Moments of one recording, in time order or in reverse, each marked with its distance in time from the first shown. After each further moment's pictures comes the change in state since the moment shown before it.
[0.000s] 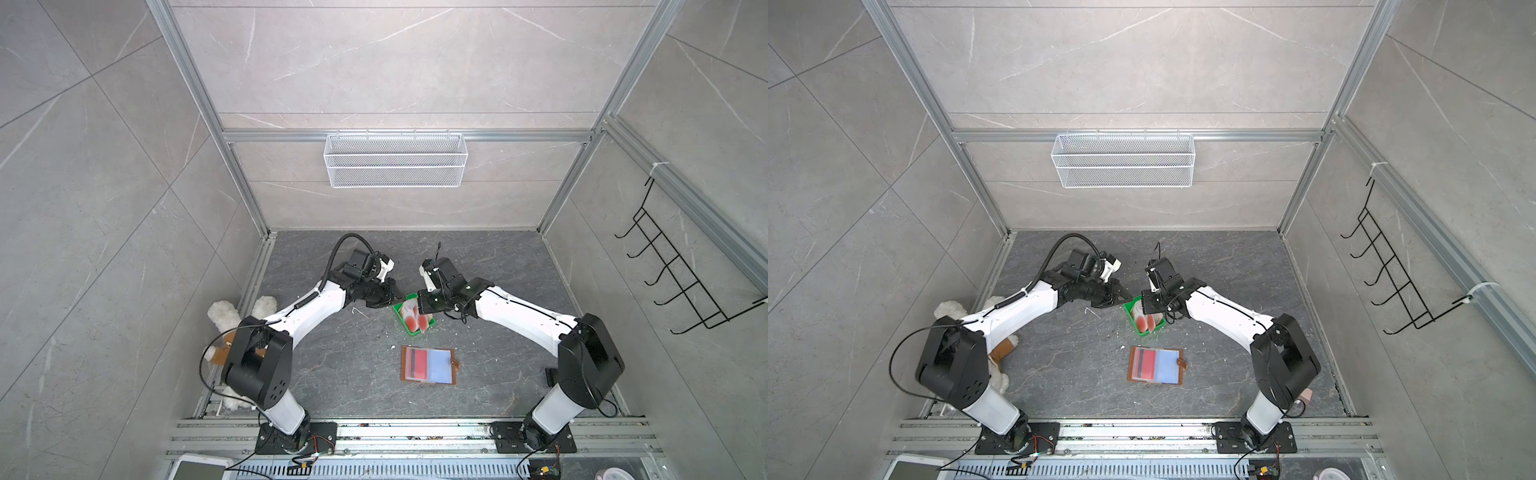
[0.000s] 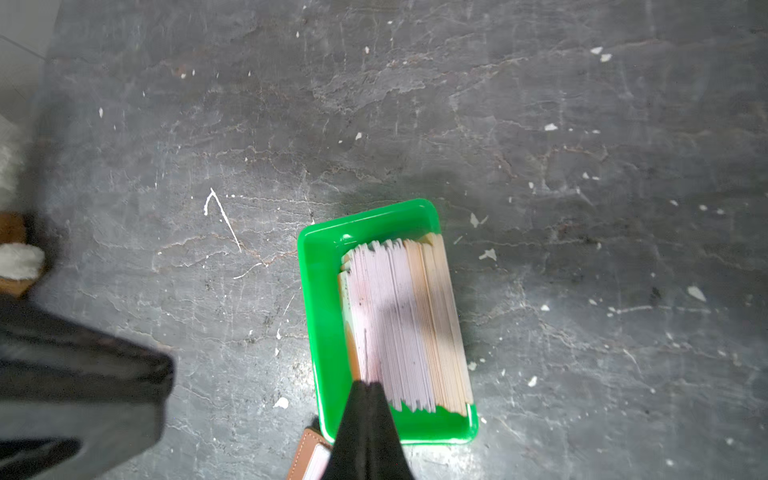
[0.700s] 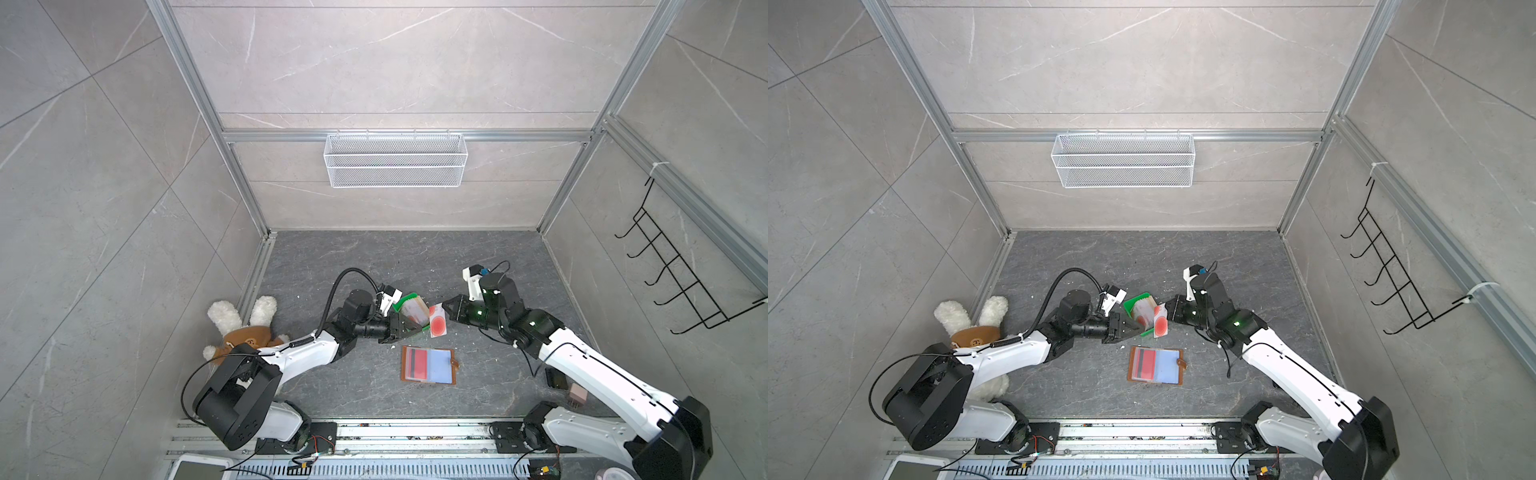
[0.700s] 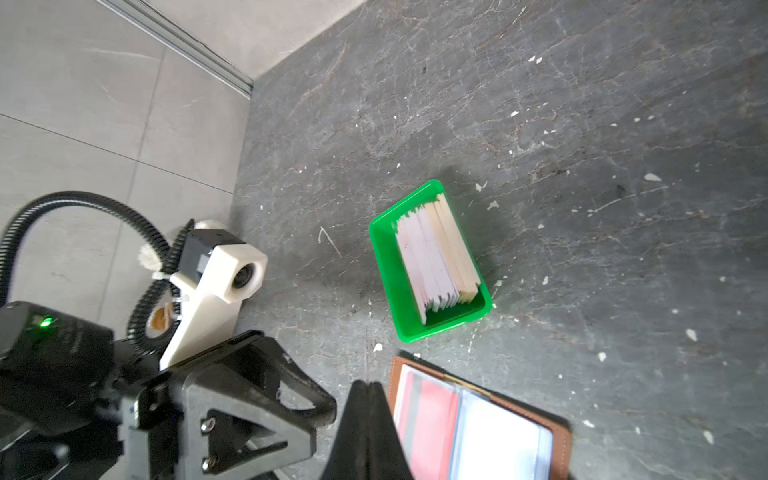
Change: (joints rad) left arm -0.135 -0.167 -0.510 0.808 0.211 -0.437; right arm -0.058 -0.558 -0.319 0.084 -0.126 0.314
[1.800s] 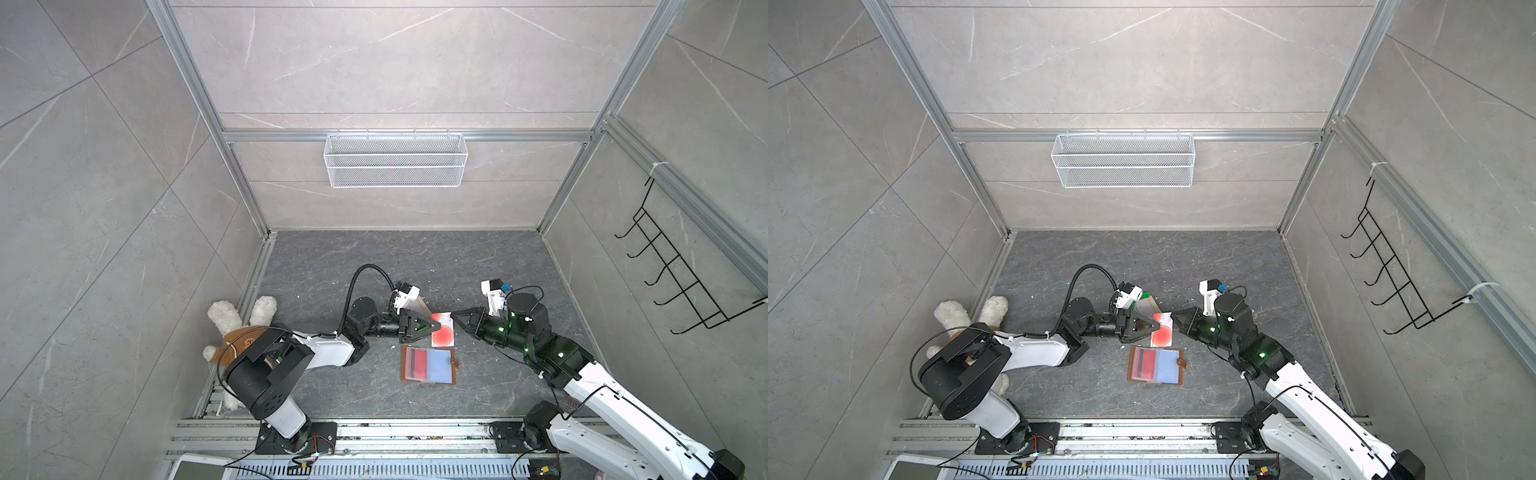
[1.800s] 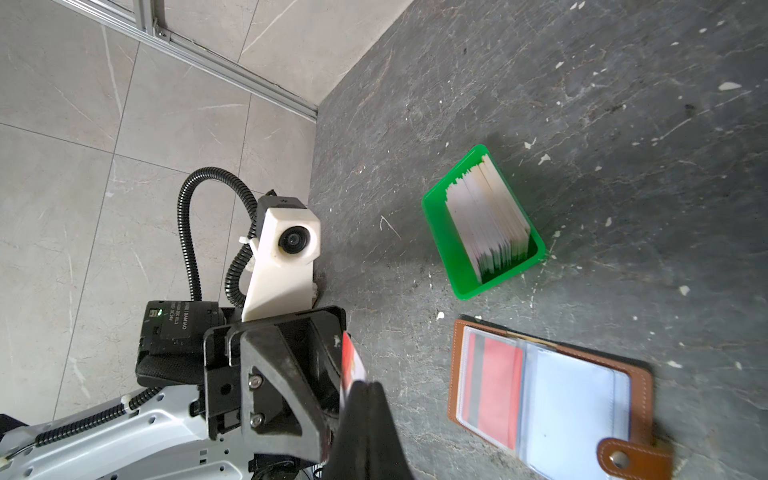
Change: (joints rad) left arm -0.101 0.209 -0.012 0.715 0.100 -0.425; right arm -0.014 -0.245 -0.162 0.077 -0.080 0.208
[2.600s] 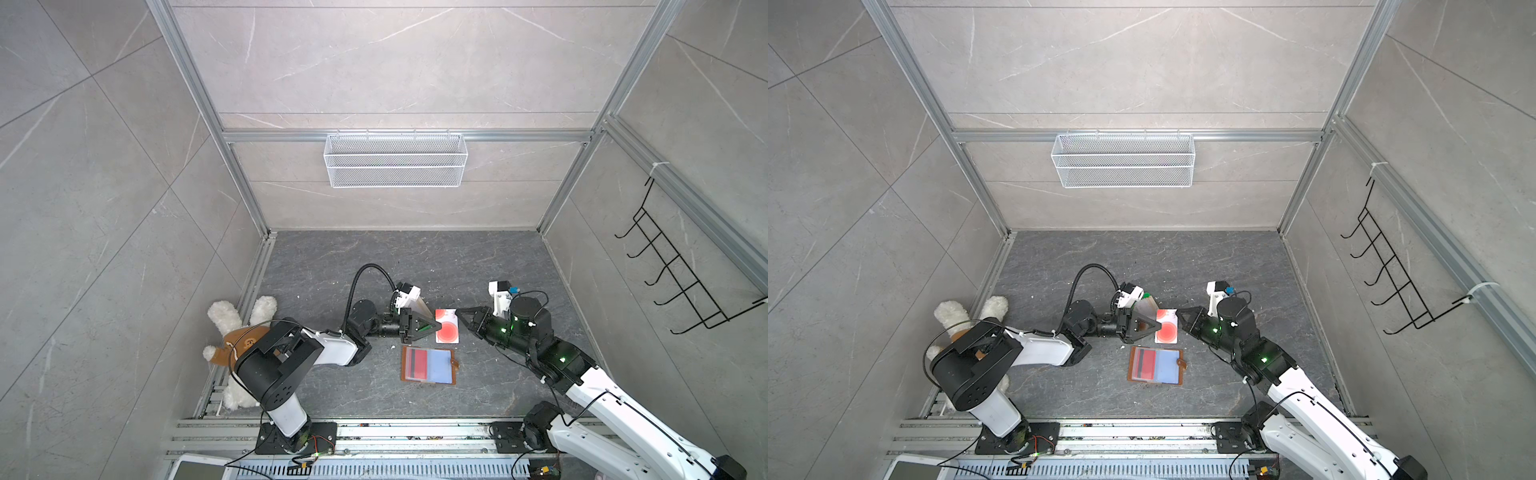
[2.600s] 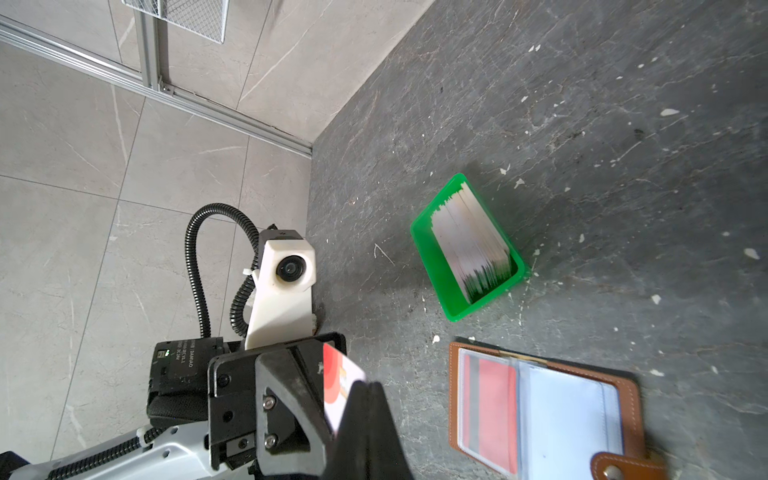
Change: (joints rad) left arm -0.006 0.058 -0.002 0.118 -0.015 -0.054; right arm 0.000 -0.029 -0.036 0.031 0.082 0.048
